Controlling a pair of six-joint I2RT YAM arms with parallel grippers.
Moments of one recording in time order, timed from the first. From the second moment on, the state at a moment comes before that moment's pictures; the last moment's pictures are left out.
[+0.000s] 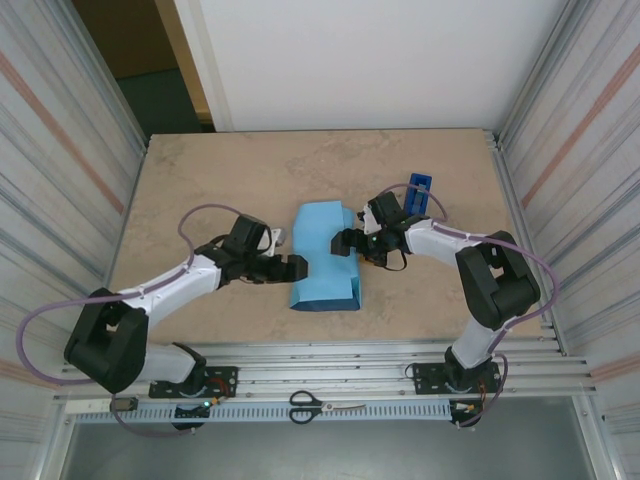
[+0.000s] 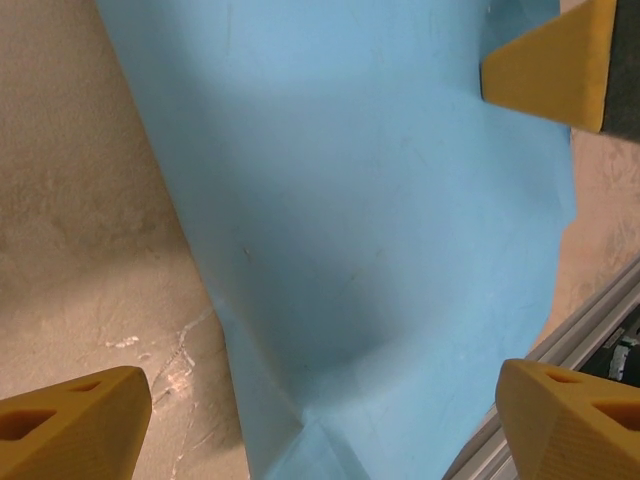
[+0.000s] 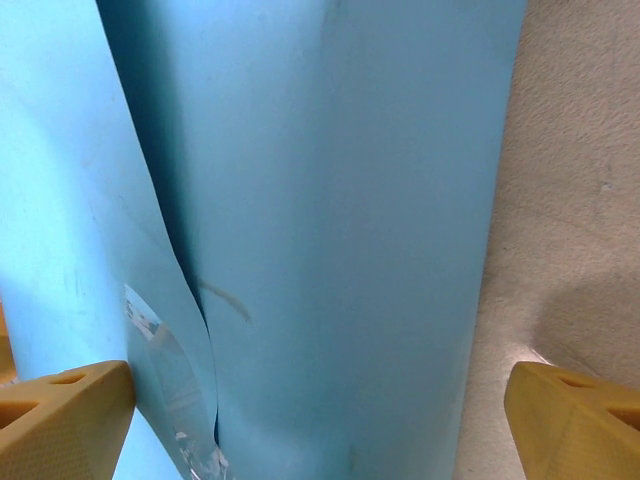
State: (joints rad) left arm -0.55 1.34 0.74 -0.37 0.43 -0.50; right arm 0.48 1.71 0.97 -0.32 -0.47 0.59
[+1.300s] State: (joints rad) left arm -0.78 1.45 0.74 -0.37 0.10 -0.61; right arm 0.48 1.71 0.96 -0.30 -0.47 0.59
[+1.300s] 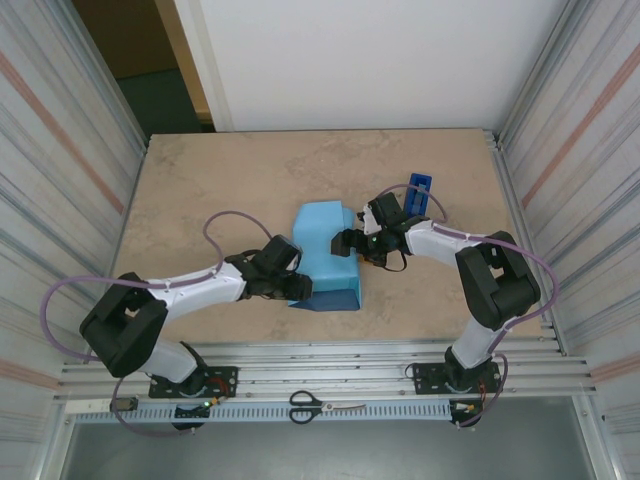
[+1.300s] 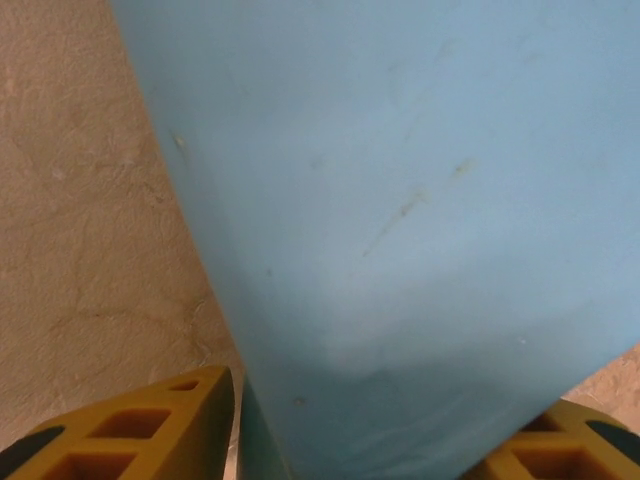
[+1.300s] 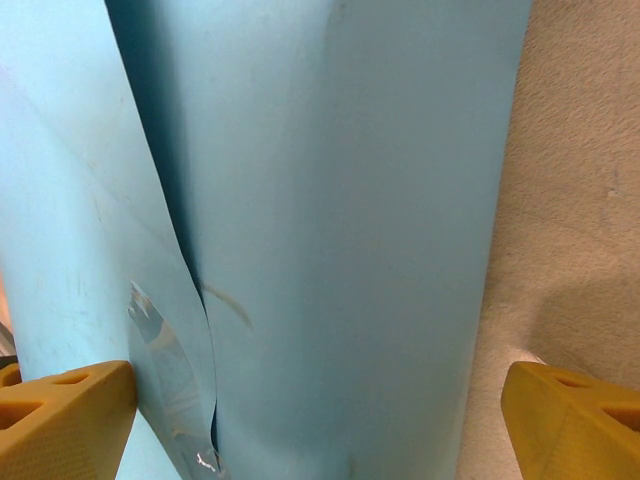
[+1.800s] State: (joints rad) left arm -0.85 1.48 0.80 -0.45 -0.05 -0.72; right arm 0.48 1.71 0.95 -0.29 -0.47 0.59
